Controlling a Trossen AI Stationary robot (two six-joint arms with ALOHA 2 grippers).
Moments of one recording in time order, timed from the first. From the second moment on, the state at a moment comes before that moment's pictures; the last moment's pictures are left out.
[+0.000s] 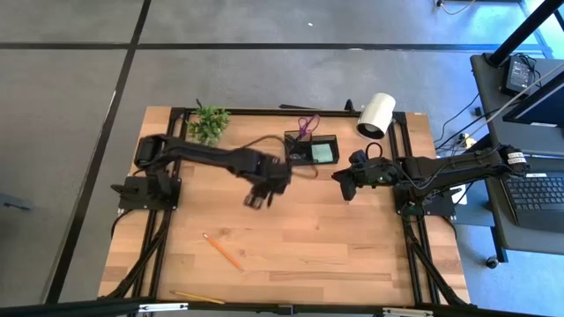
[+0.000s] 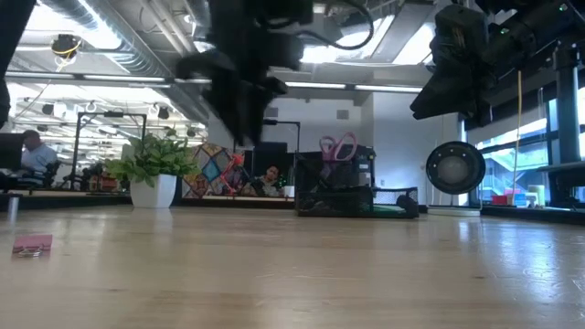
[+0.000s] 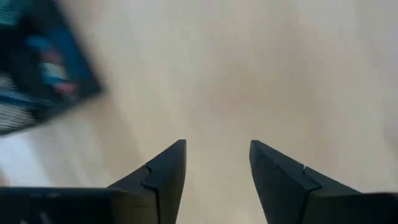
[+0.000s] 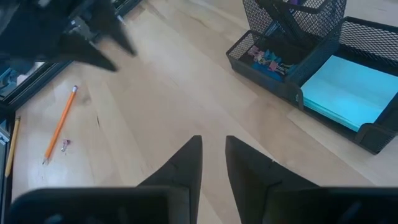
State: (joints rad) left arm 0.00 1.83 1.47 -0.98 -0.14 0.36; right arm 0.06 0.92 0.53 -0.21 0.27 0.73
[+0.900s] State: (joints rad) left arm -0.47 1.81 1.39 -0.98 -0.01 0.20; right arm 0.06 0.92 0.53 -0.21 0.27 0.72
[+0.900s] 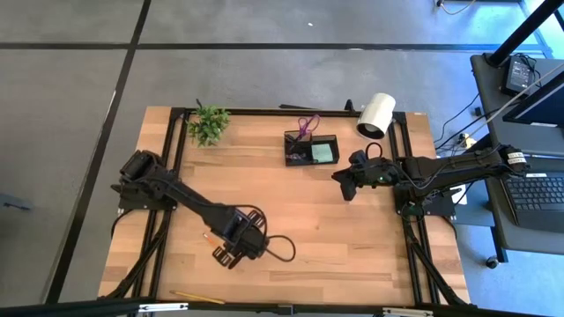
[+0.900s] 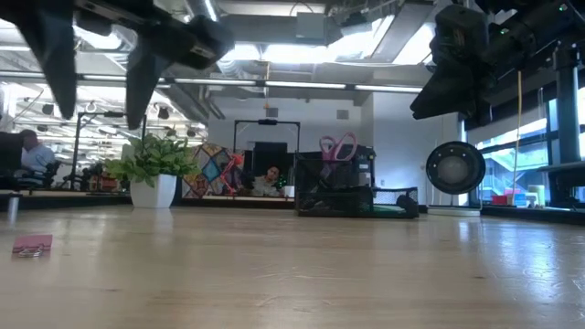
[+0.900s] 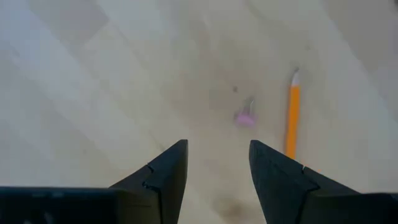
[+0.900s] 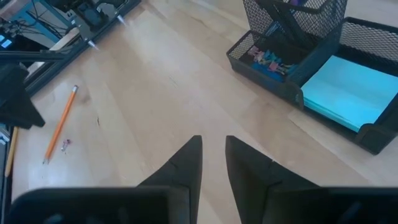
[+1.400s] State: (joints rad) left arm -0.52 1.81 1.27 -0.79 0.00 0.15; right arm 0.06 0.92 0.53 -0.21 0.27 0.73
